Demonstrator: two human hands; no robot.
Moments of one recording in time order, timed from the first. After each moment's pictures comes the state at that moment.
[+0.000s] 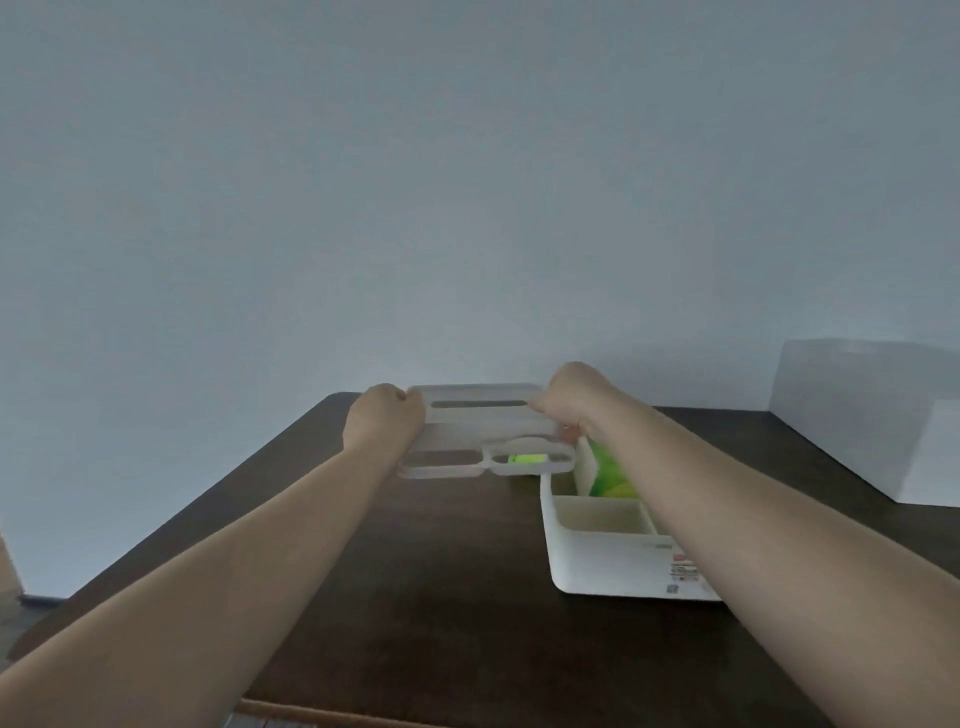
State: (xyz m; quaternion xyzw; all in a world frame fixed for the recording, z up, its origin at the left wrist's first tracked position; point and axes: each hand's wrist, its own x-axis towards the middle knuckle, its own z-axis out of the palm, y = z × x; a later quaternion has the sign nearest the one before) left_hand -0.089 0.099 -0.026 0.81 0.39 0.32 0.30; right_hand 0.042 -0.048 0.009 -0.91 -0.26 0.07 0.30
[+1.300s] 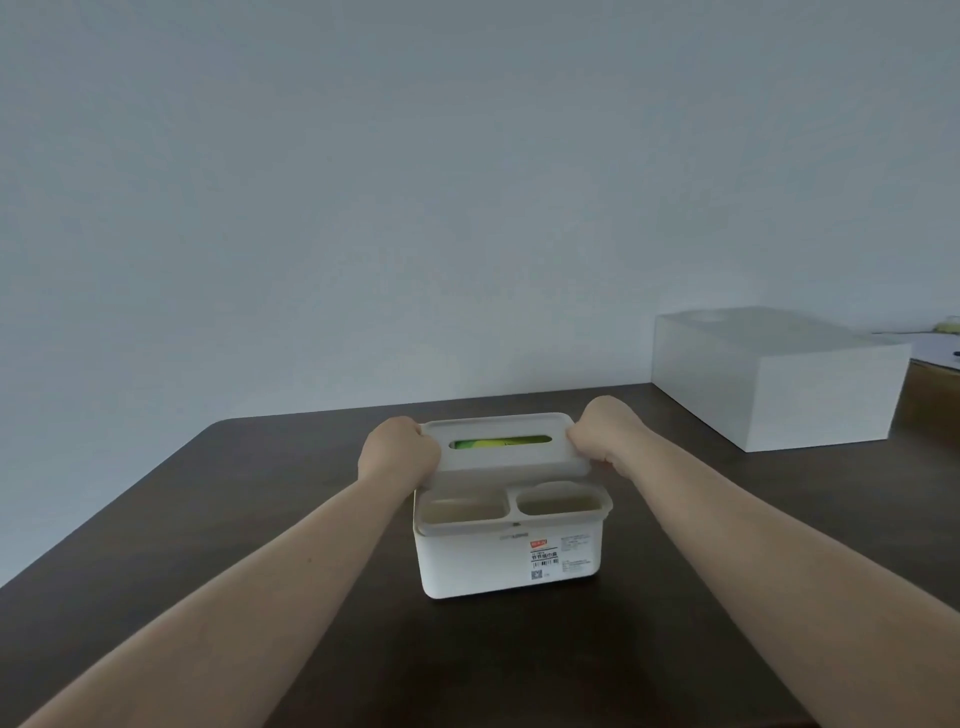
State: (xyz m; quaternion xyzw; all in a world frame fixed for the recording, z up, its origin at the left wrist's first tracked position) left_hand 0.007 -0.011 -0.050 0.89 0.32 0.20 0.27; right_hand 0.112 -0.199 -0.034 -0.95 -0.12 0.04 0.30
